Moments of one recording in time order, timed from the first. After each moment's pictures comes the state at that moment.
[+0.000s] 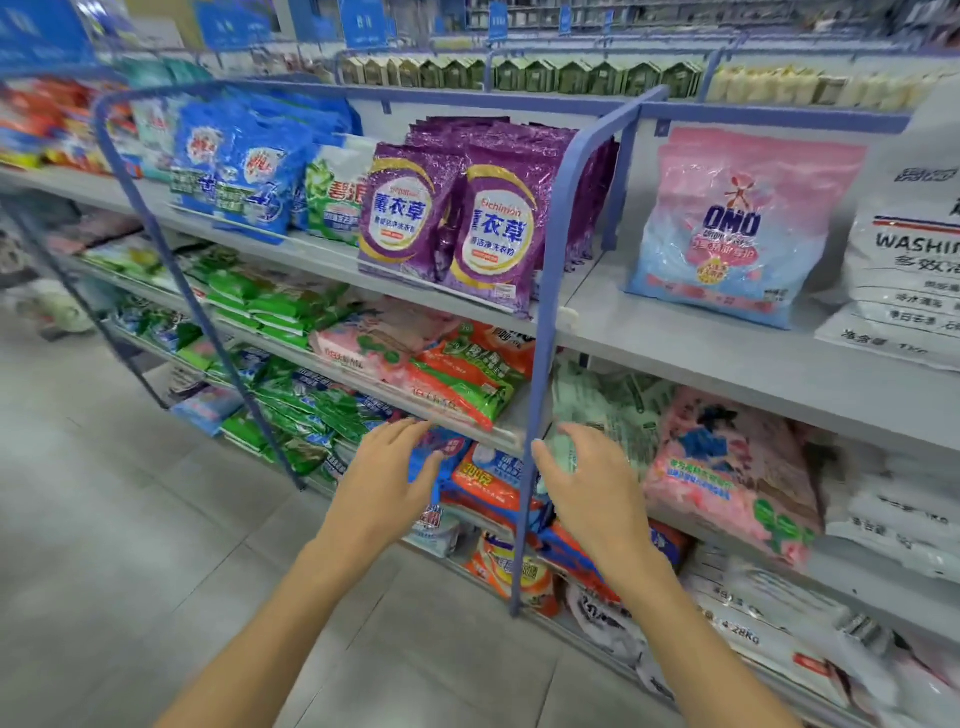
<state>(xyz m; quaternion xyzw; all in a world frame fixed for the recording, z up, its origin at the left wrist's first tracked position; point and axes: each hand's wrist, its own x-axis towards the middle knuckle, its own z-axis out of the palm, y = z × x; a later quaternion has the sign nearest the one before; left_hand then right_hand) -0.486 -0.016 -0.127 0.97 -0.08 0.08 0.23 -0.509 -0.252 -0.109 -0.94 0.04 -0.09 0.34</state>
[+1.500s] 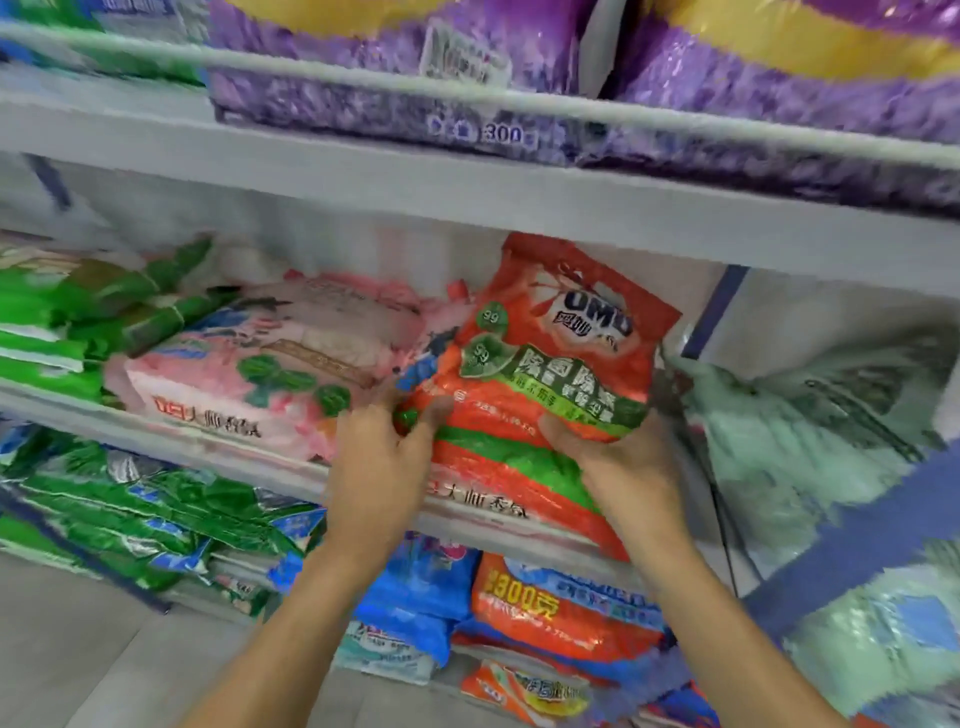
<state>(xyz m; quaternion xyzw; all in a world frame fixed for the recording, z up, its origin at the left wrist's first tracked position) -0.097 0.053 -0.340 0.89 -0.07 0.11 0.44 -0.158 -0.145 -0.330 -0.78 0.23 -0.19 0.54</state>
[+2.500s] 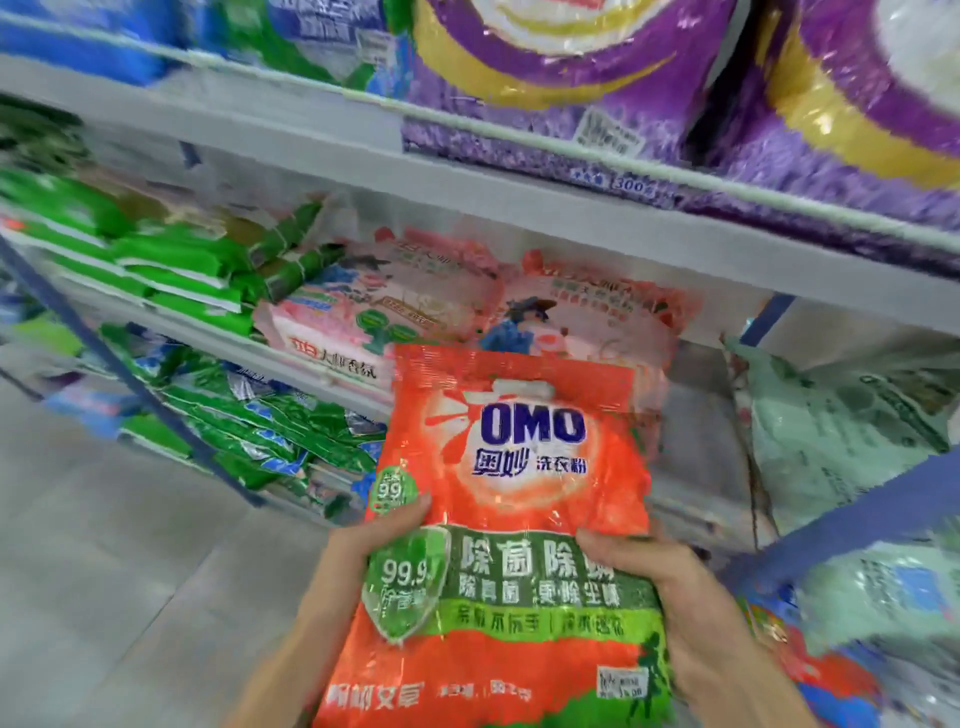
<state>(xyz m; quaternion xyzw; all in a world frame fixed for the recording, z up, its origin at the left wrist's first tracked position) -0.249 0.133 -0.260 0.50 0.23 -0.25 0.80 -0.278 -0.093 -0.308 -0.47 0.22 0.18 0.84</state>
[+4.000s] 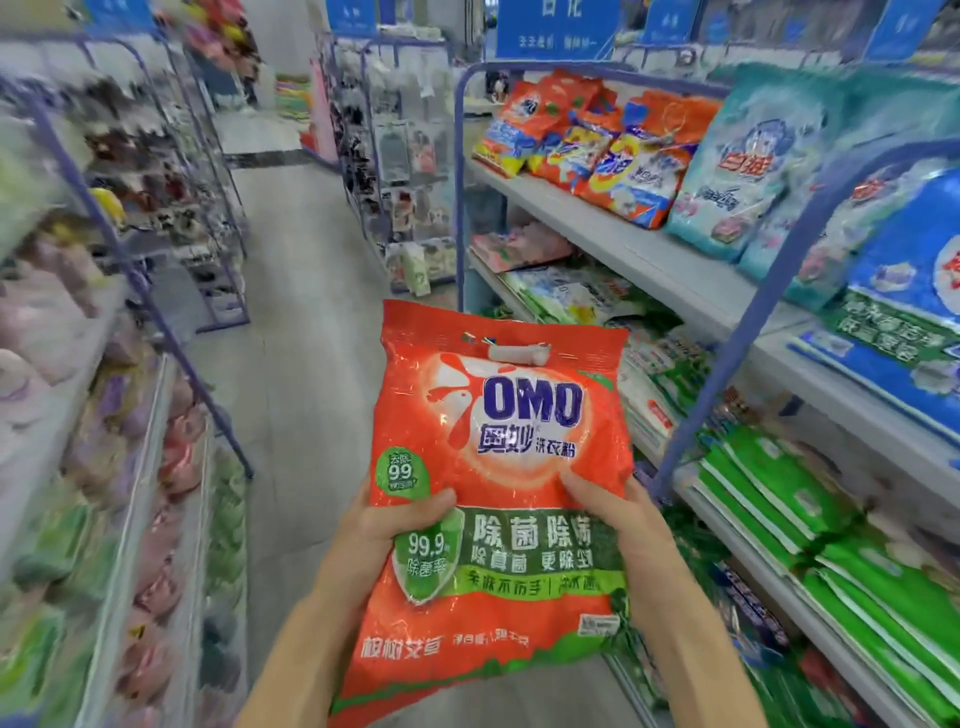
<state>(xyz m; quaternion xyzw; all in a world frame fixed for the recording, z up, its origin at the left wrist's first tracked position) -0.253 0.807 -0.087 0.48 0.29 0.12 0.82 -0.114 0.623 -0.097 -0.57 -0.10 0.34 0.74</state>
